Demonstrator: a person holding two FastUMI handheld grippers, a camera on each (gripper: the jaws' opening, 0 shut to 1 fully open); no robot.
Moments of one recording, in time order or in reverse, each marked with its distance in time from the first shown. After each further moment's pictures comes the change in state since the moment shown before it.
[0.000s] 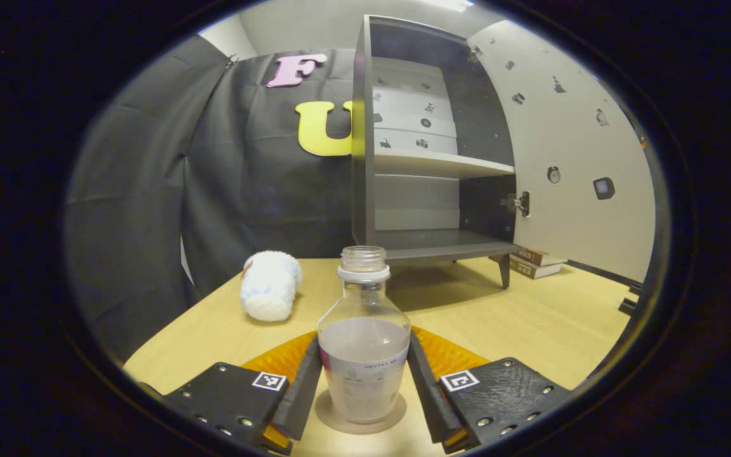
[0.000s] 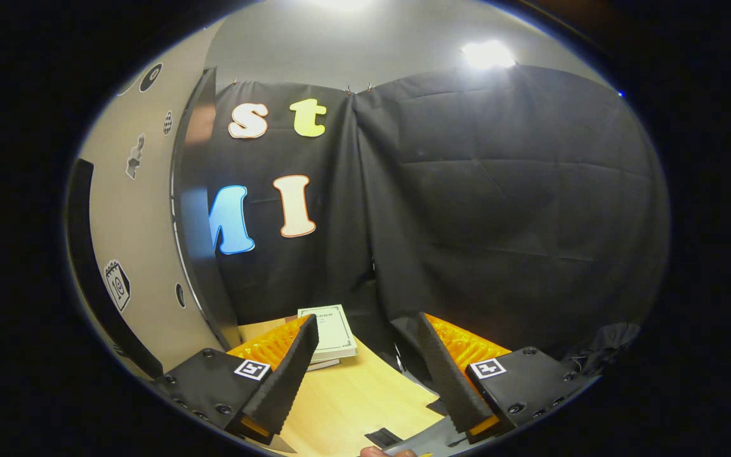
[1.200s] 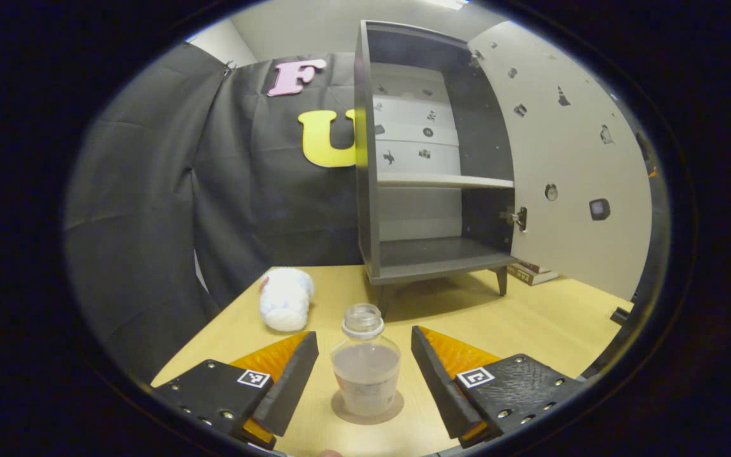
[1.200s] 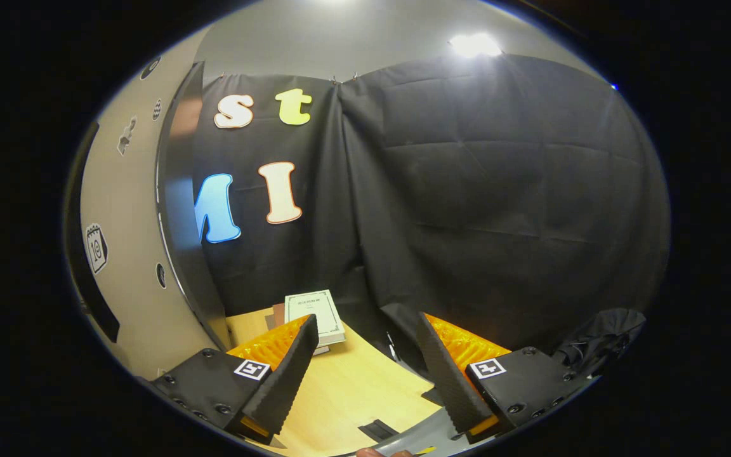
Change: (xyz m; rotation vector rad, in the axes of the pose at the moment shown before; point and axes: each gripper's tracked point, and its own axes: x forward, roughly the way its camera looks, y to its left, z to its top) left arm -0.050 0.008 0.069 0.018 0.016 0.068; right arm 0.012 -0.016 -0.050 0.048 0.056 -0.021
